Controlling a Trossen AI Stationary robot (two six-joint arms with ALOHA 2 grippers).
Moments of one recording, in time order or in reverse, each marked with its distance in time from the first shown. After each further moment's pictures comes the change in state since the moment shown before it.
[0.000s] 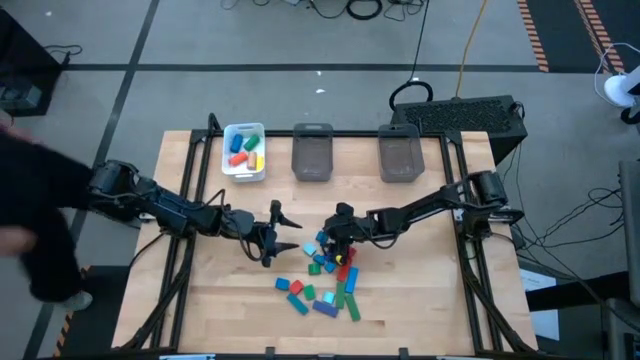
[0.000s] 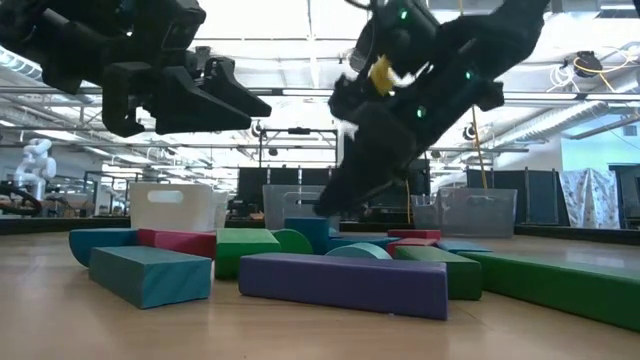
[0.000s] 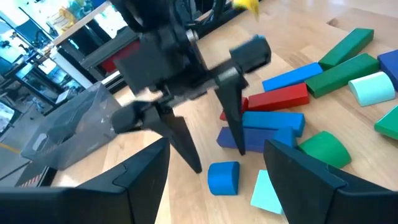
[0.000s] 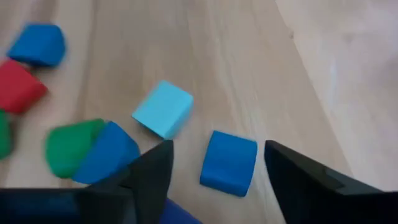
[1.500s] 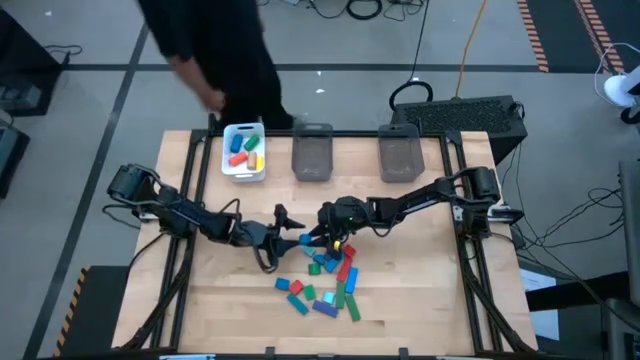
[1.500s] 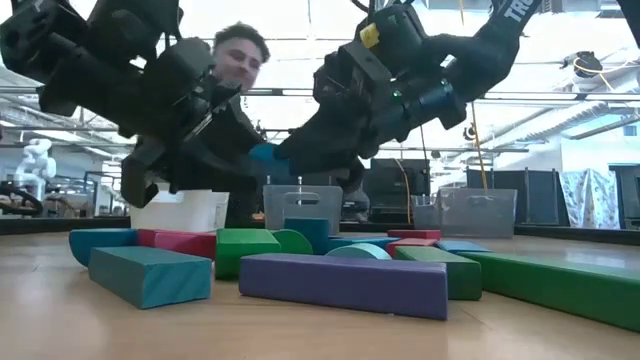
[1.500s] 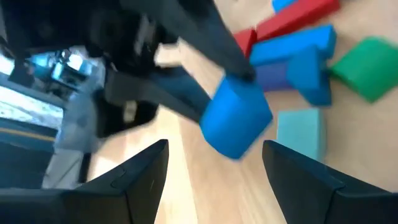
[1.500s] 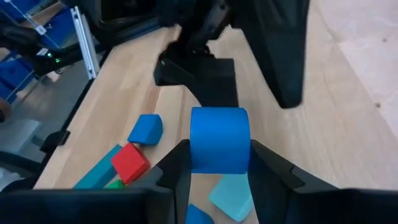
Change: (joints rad) left arm -0.041 0.203 0.024 0.060 -0.198 0.215; right arm -0.107 0.031 0.001 0.320 -0.402 0.120
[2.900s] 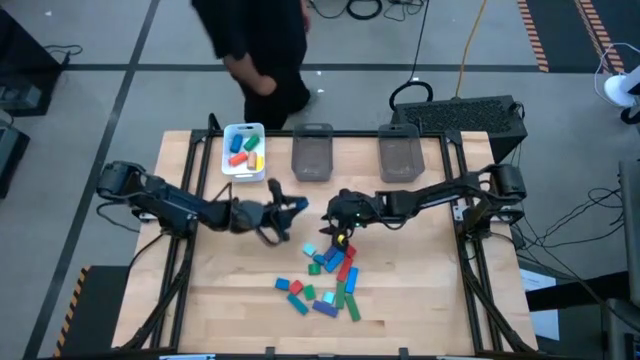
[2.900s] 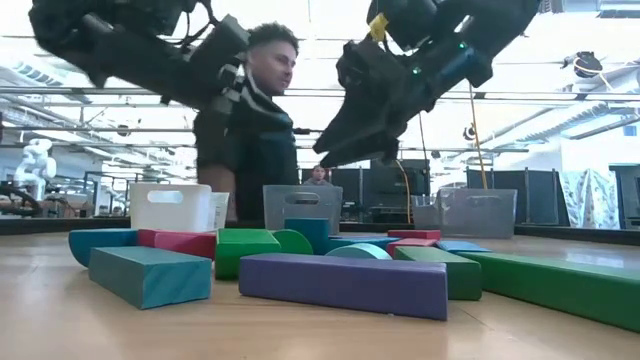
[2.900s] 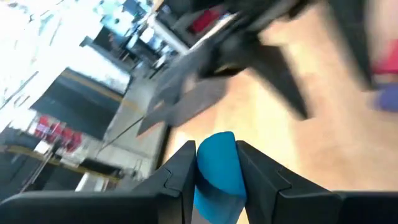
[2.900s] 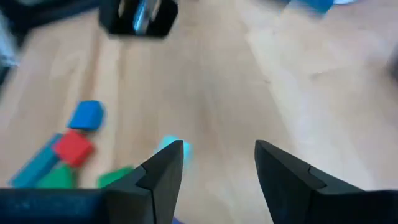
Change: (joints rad) left arm 0.148 -0.126 0.073 -0.027 -0.161 -0.001; right arm 0.019 -0.193 0.000 -0.367 0.256 -0.039
